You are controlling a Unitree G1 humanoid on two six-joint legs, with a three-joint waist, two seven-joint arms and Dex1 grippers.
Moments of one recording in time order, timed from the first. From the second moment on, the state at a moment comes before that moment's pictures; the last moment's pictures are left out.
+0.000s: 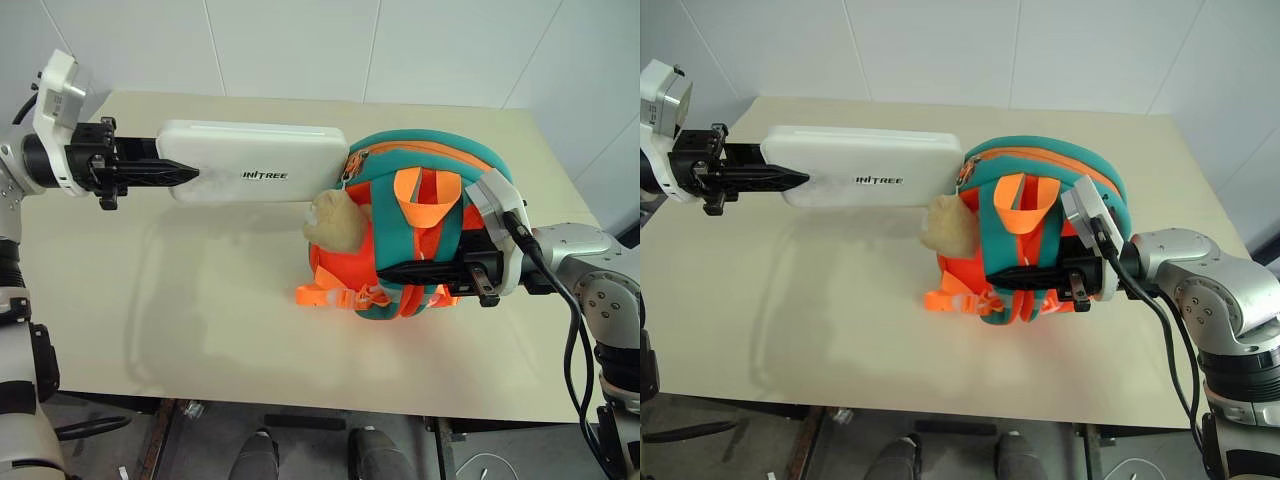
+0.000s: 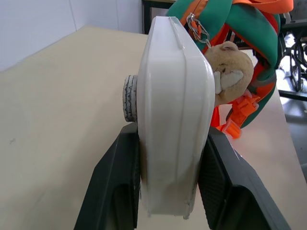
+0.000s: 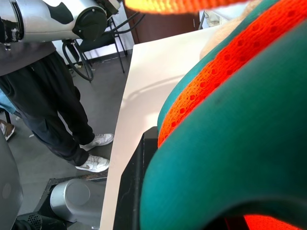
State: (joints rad) left arm -1.10 1.00 0.04 0.53 -0.48 0.48 -1.50; right arm -0.64 -0.81 -0.05 -0.31 0.89 0.85 1.17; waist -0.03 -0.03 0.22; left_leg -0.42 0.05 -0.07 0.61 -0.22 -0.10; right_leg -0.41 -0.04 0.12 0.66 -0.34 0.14
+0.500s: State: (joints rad) left arm -1.17 1.02 -0.17 0.45 -0.53 0.46 -1.50; right arm -0.64 -0.81 -0.05 -0.31 0.88 0.84 1.17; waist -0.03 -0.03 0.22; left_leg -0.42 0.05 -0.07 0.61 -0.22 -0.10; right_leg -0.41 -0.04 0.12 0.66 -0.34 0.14
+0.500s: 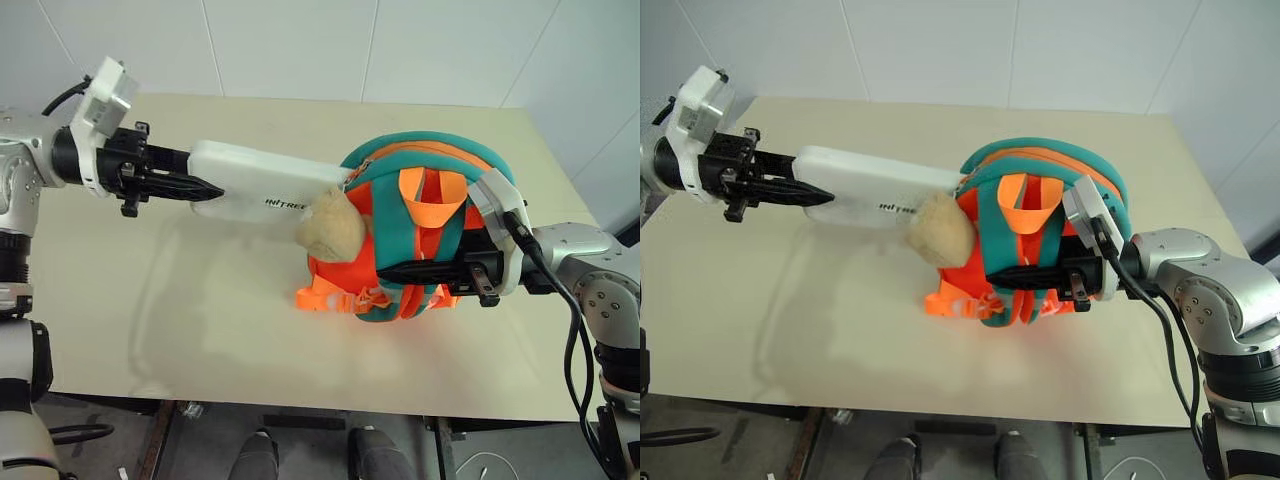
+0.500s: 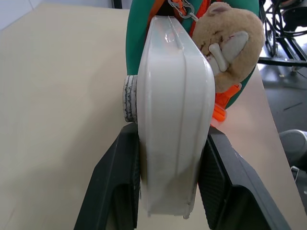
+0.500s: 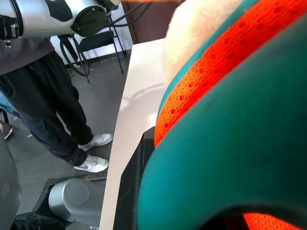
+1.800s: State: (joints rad) left arm -1.22 0.57 -0.17 0.47 -0.21 0.51 -1.28; right arm -0.67 -0.74 -0.02 -0.29 0.84 0.82 1.16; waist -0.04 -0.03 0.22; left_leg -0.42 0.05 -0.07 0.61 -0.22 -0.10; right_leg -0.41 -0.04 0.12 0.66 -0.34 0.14
